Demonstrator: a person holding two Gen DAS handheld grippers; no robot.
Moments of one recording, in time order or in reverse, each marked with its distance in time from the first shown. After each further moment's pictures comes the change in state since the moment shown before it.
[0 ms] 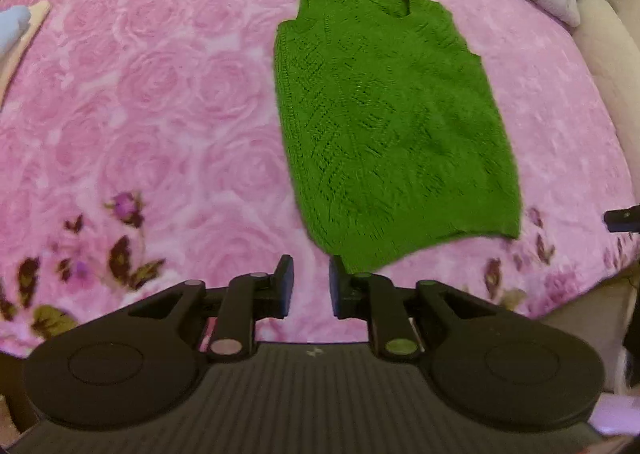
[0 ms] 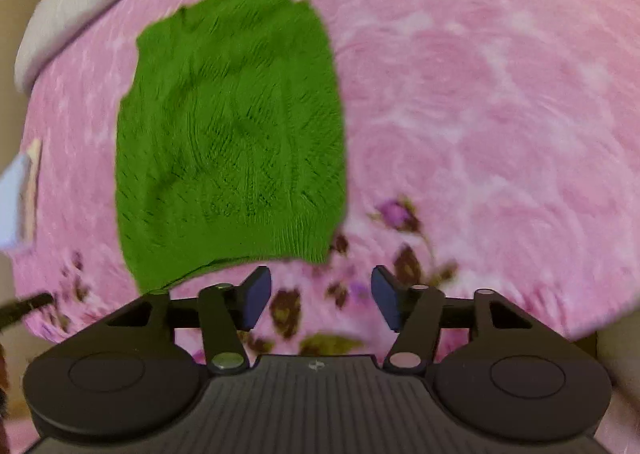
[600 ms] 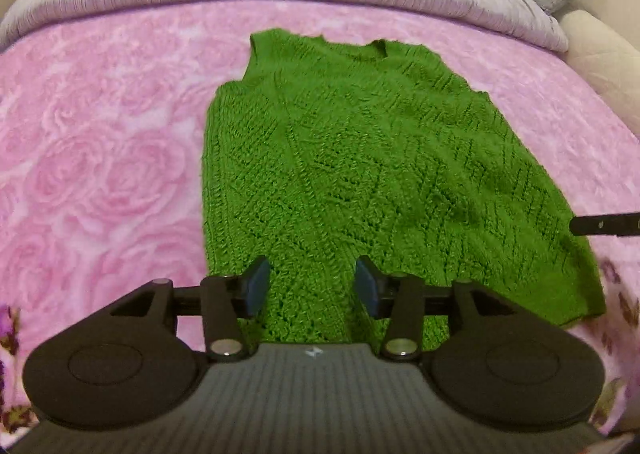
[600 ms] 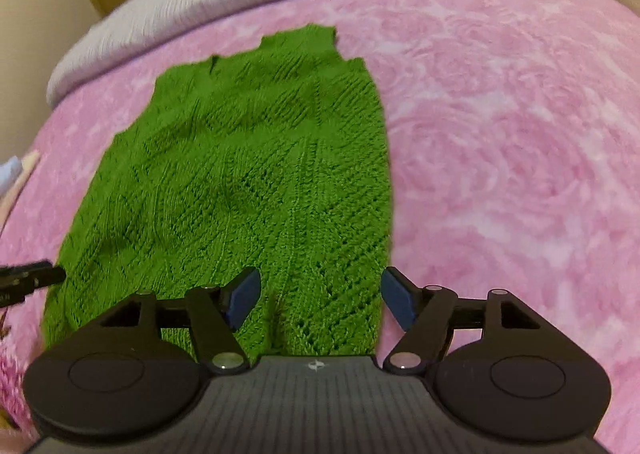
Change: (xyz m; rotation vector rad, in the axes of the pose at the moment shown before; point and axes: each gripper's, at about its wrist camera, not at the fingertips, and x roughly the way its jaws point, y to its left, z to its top) left arm 0.136 -0.059 -0.007 0.153 -0.394 0.068; right arm 0.121 -0.009 -0.014 -0.194 -0.428 0.047
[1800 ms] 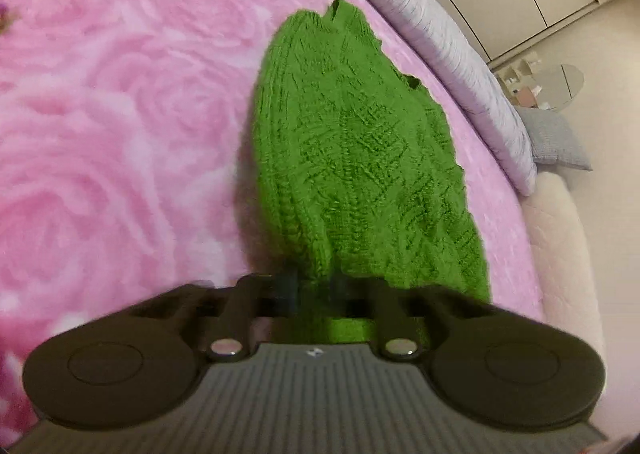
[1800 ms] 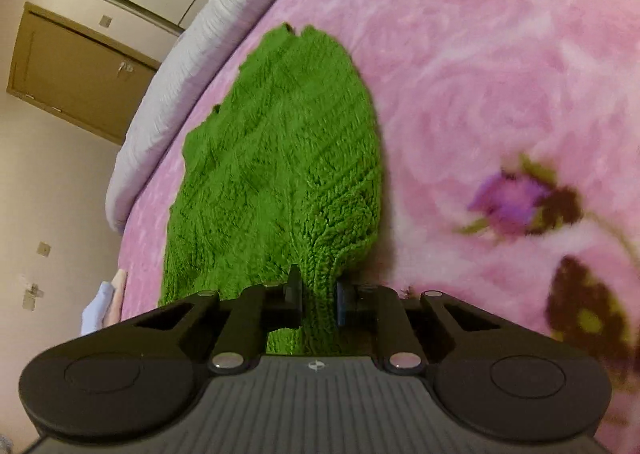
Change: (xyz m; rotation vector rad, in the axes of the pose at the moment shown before) left arm 0.003 0.077 -0.078 -0.634 0.018 -0.361; right arm 0.007 -0.057 -0.066 0.473 -0.070 0.339
